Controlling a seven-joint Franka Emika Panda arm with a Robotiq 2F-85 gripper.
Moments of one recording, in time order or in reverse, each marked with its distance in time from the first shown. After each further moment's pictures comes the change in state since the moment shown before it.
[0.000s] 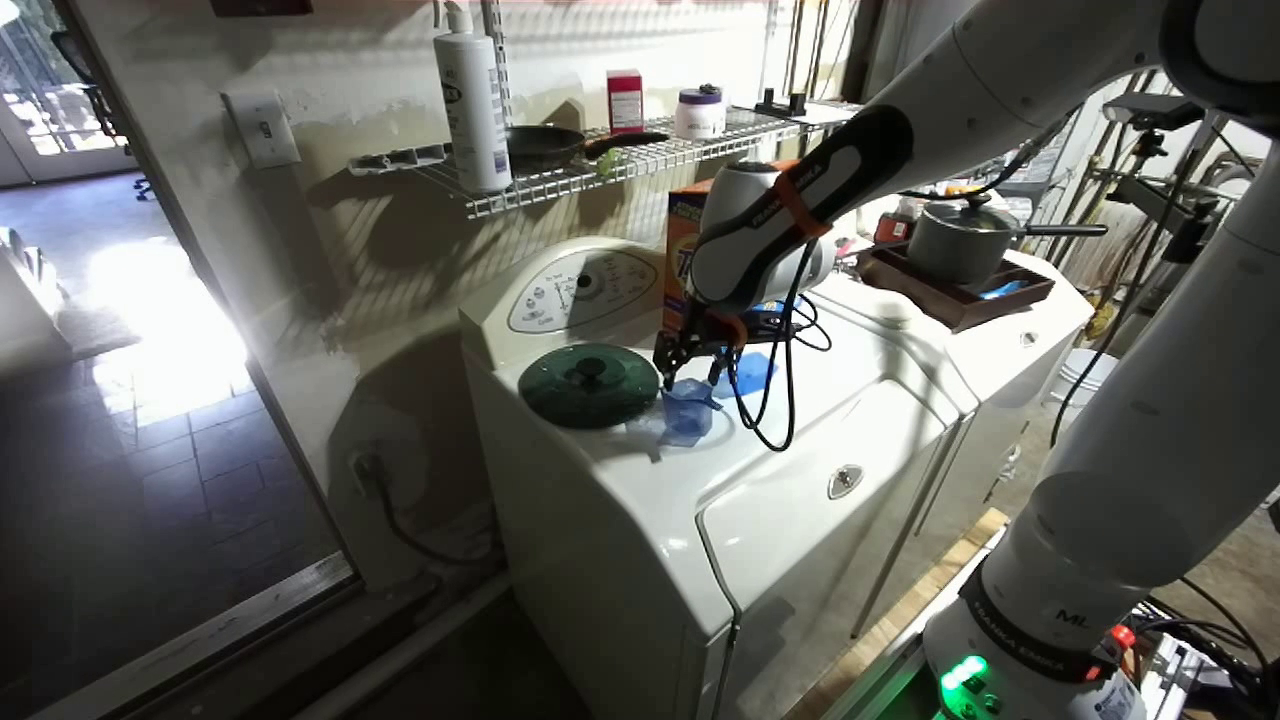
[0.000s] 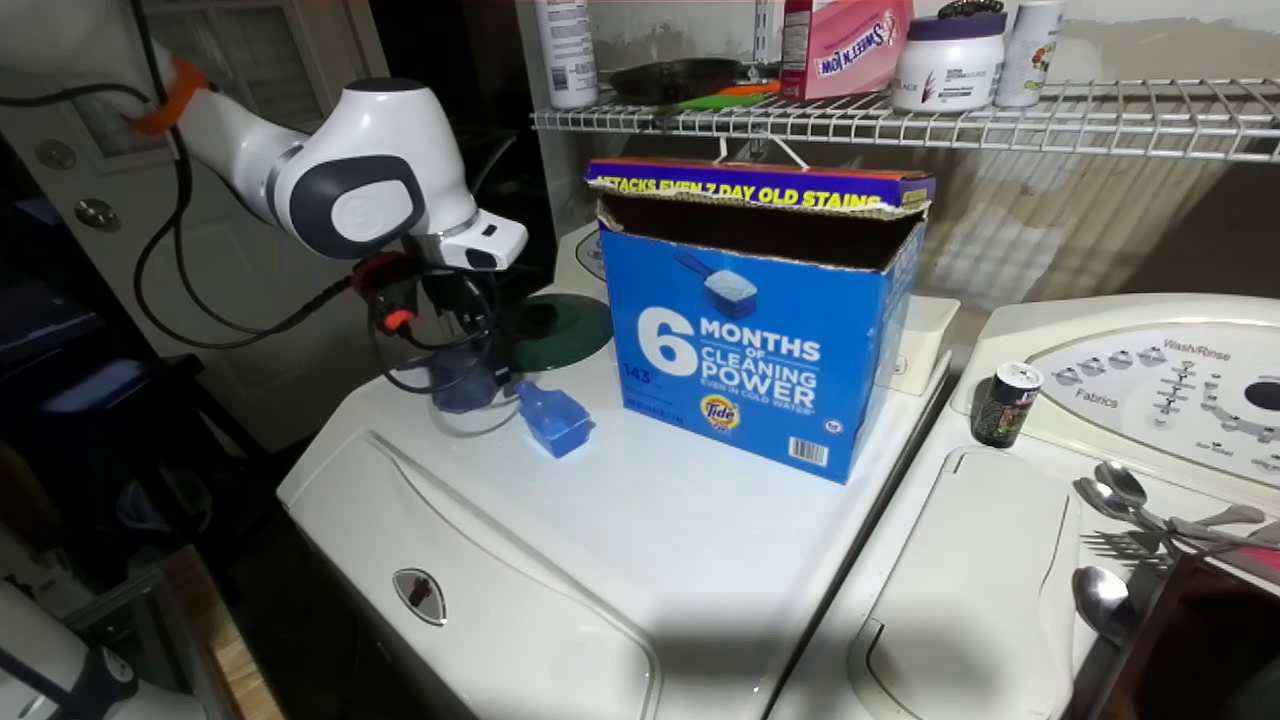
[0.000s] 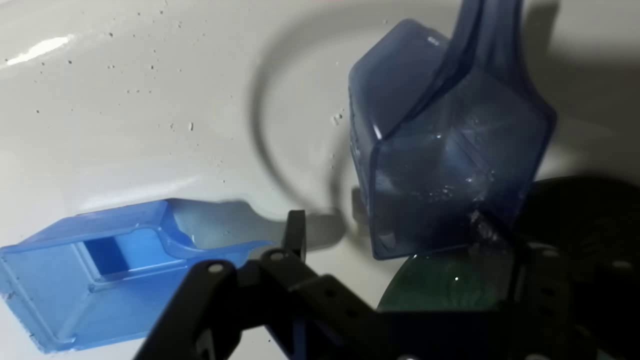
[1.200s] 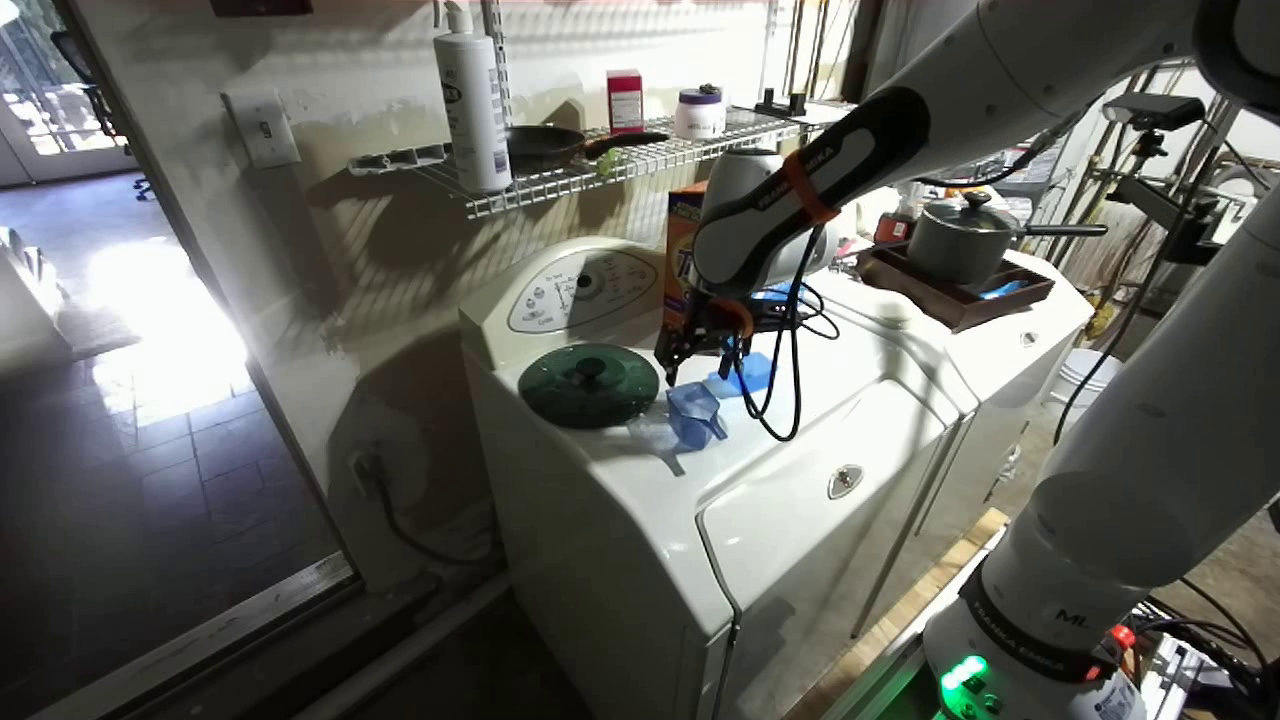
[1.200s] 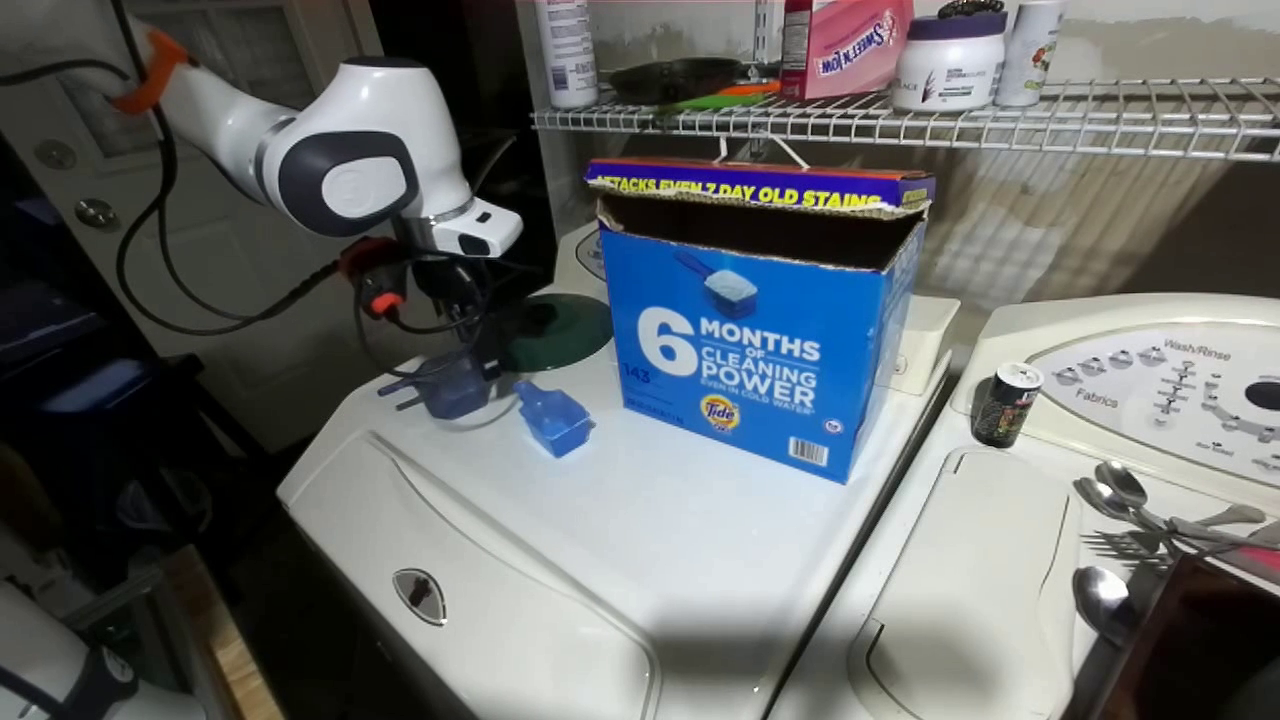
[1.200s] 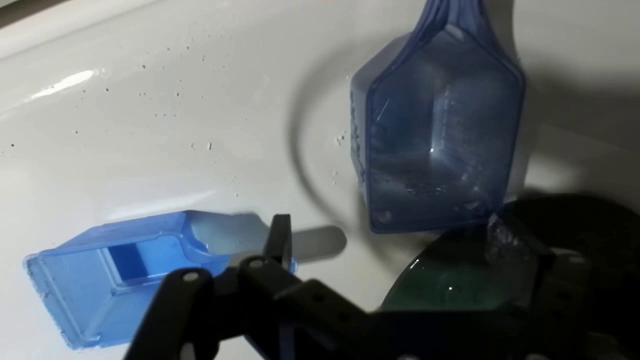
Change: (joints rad) arm 0.002 -0.045 -0.004 0.013 -0.002 -0.113 0.000
